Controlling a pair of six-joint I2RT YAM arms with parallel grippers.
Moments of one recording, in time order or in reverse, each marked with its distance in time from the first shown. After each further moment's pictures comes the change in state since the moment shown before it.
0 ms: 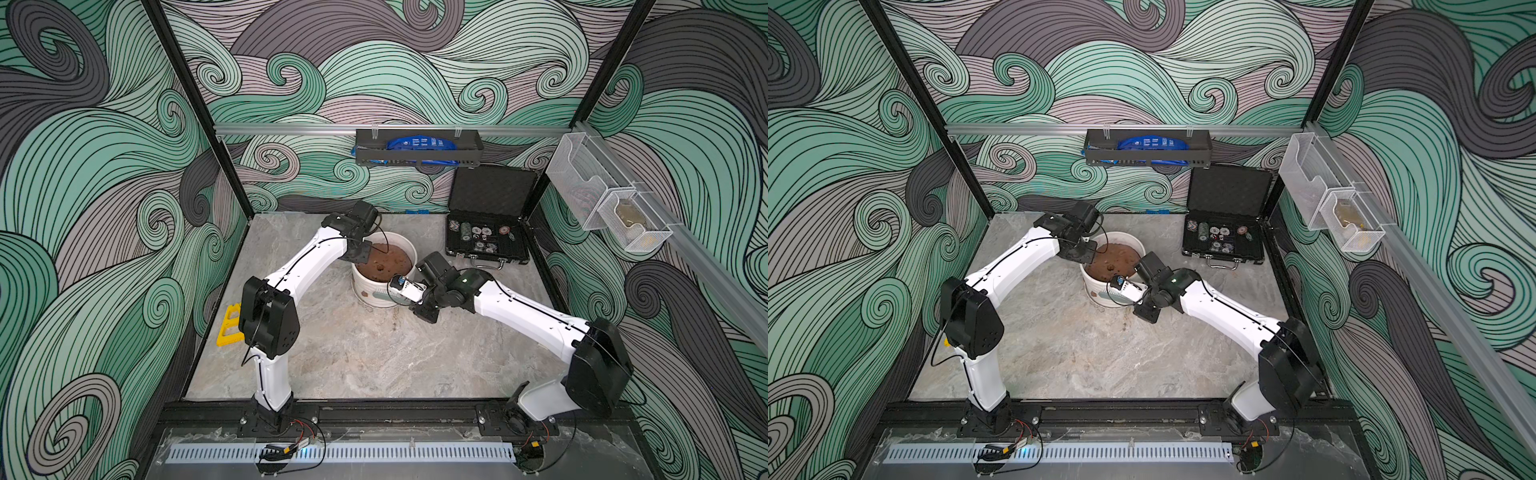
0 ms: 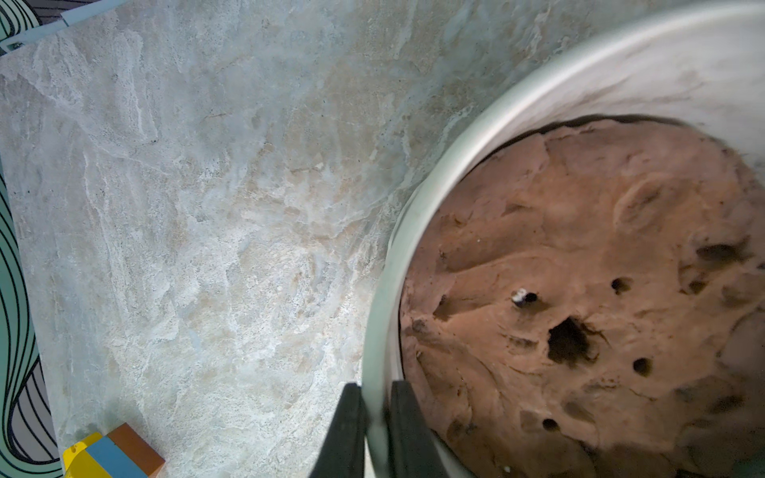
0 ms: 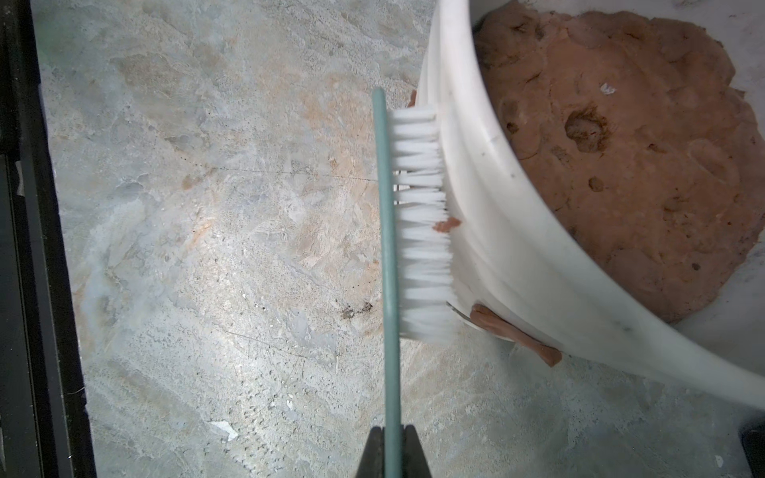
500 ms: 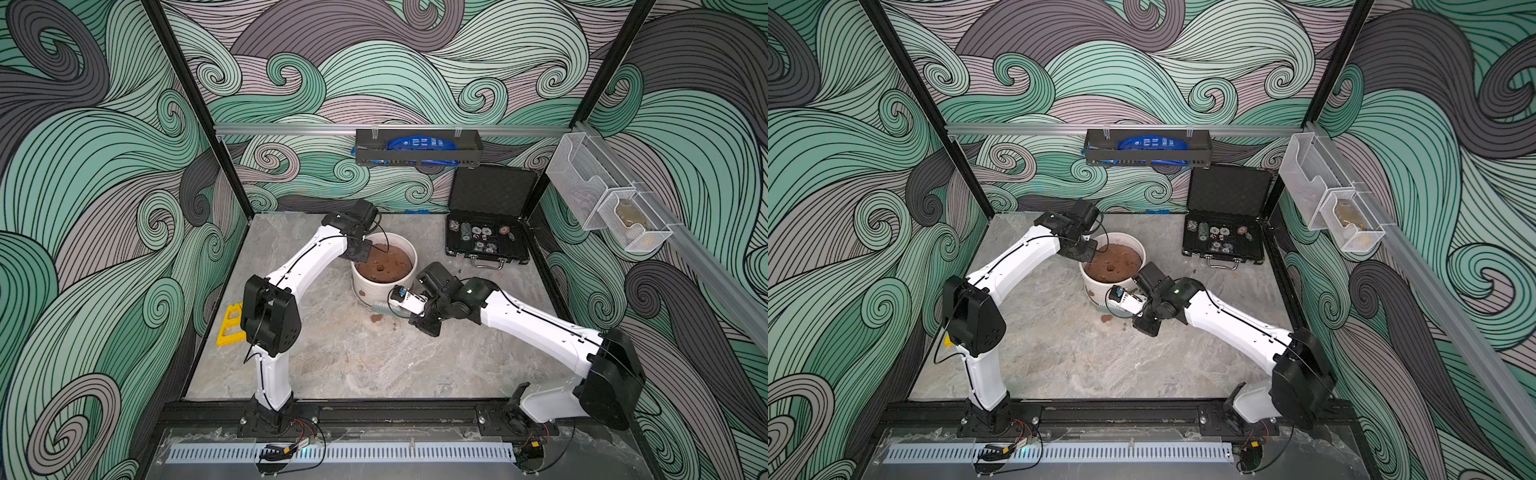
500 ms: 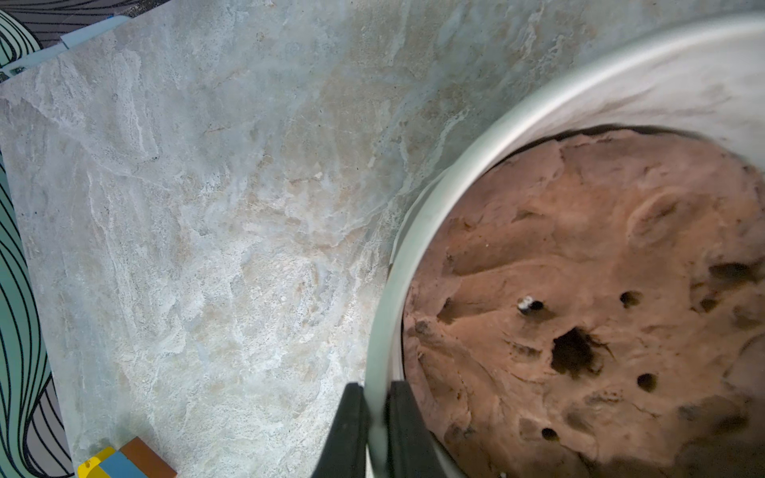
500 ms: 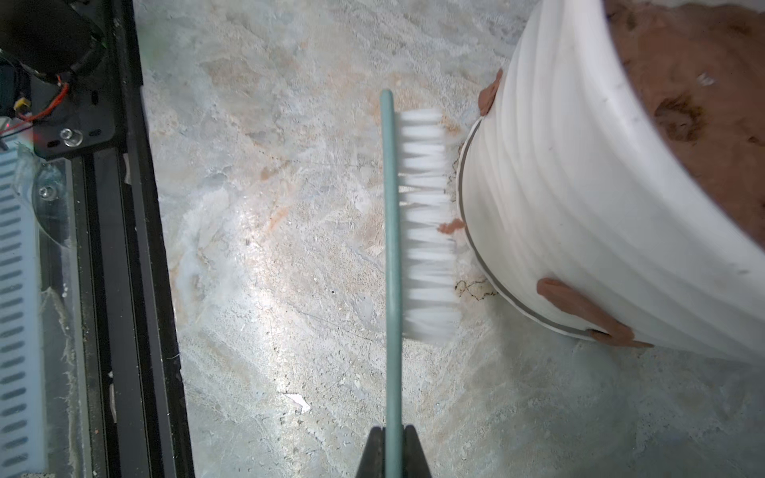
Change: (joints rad) left arm 0.009 0.020 0.027 0.000 0.009 0.056; right arm 0.063 -0.090 -0.042 -0.049 -0.062 0.047
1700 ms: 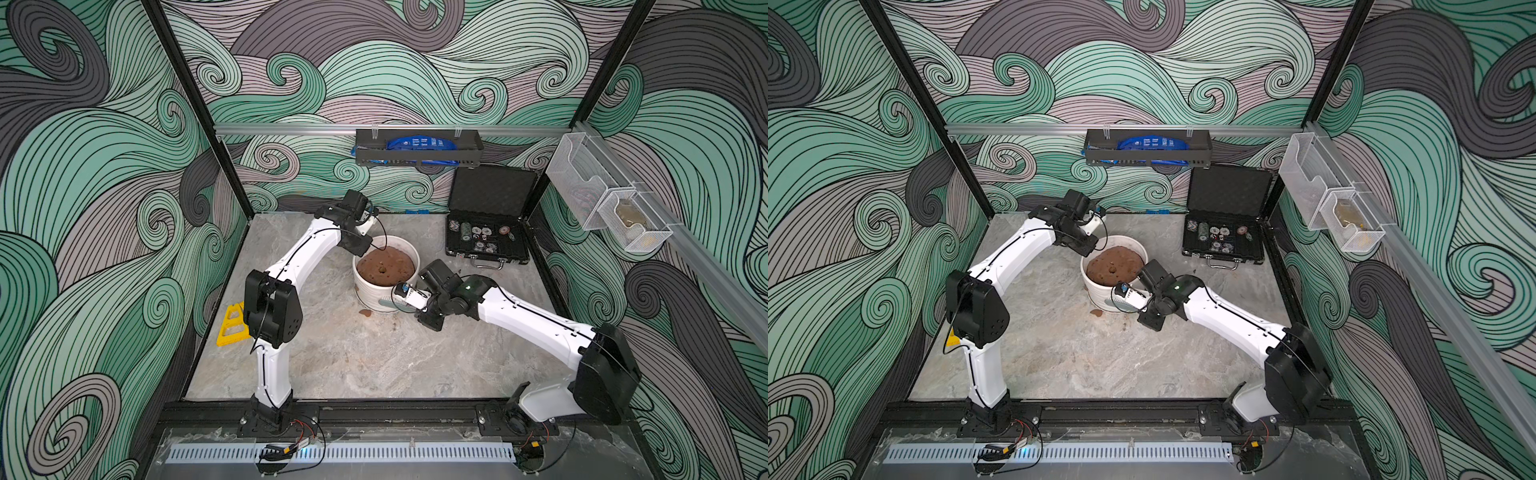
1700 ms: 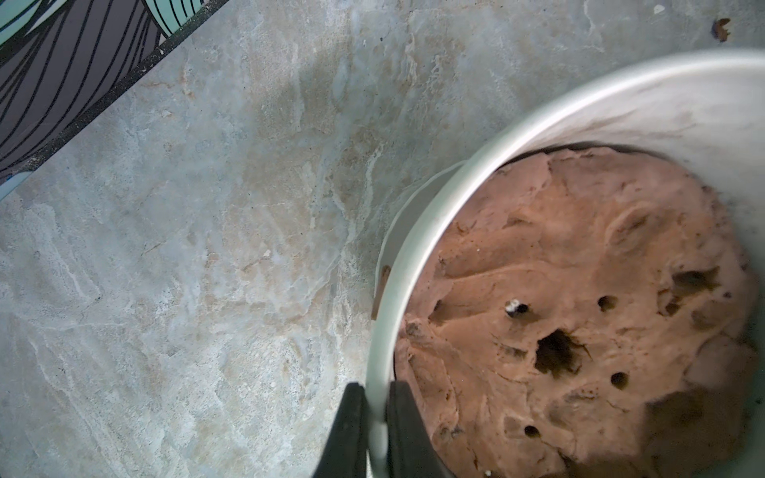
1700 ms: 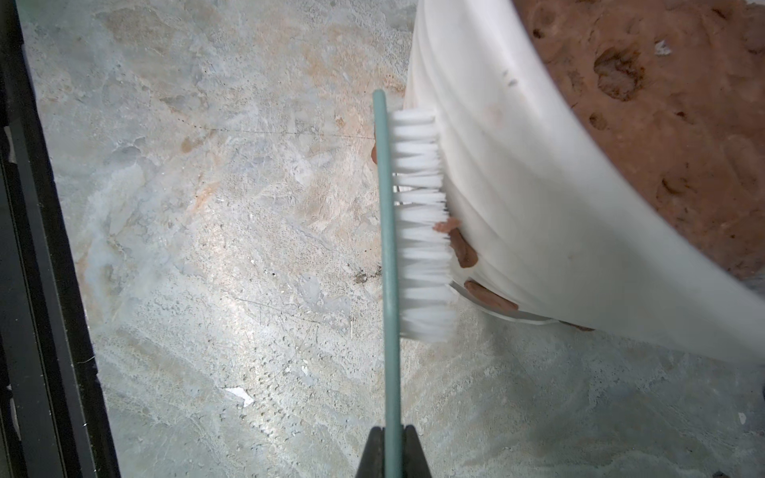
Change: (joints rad) left arm 0.077 0.064 0.085 0.045 0.256 0.376; right arm -0.050 0.046 -0.018 0.020 0.094 -0.020
